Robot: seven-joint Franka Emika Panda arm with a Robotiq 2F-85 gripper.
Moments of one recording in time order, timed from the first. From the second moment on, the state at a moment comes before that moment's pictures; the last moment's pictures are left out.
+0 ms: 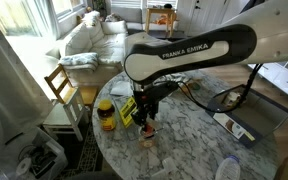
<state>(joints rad) 0.22 0.69 0.12 -1.34 0.06 1.72 0.09</state>
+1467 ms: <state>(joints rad) 0.29 0.82 0.10 -1.20 -0.11 1.67 0.07</state>
